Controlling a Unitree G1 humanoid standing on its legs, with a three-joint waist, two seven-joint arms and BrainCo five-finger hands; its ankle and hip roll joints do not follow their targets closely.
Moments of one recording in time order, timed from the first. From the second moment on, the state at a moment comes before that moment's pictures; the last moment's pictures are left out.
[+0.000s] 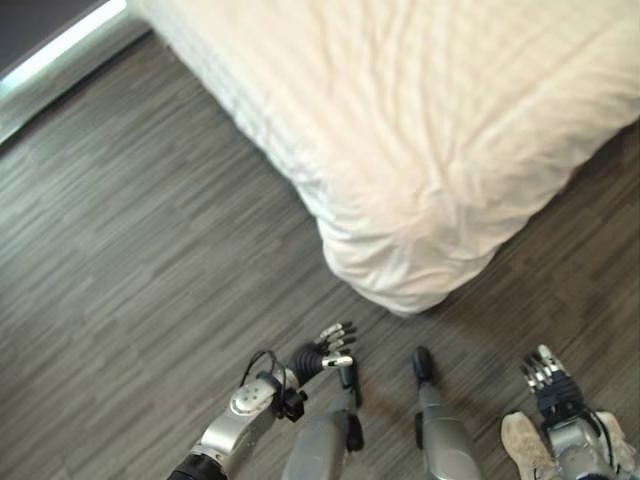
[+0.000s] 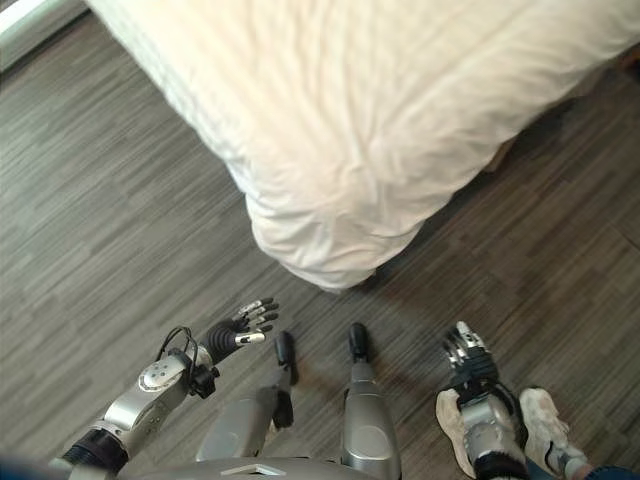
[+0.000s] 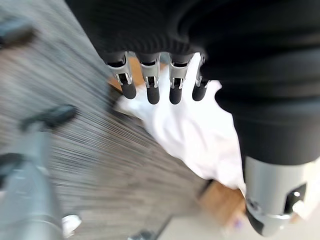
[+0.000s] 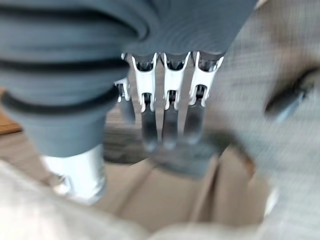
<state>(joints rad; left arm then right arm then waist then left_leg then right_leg) 0.03 0.48 -0.43 0.21 -0.63 -0.08 -0.31 0.10 -0.25 -0.09 0.52 1.02 -0.14 0.12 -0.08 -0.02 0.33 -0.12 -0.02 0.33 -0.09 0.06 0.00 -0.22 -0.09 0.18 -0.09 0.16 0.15</state>
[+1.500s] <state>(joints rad) 0.04 0.26 -0.09 0.37 -0.57 -0.17 0.11 0.18 -0.21 0.02 0.31 0.50 -0.18 -0.19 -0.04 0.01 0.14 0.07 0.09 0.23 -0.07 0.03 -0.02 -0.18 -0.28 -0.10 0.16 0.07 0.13</state>
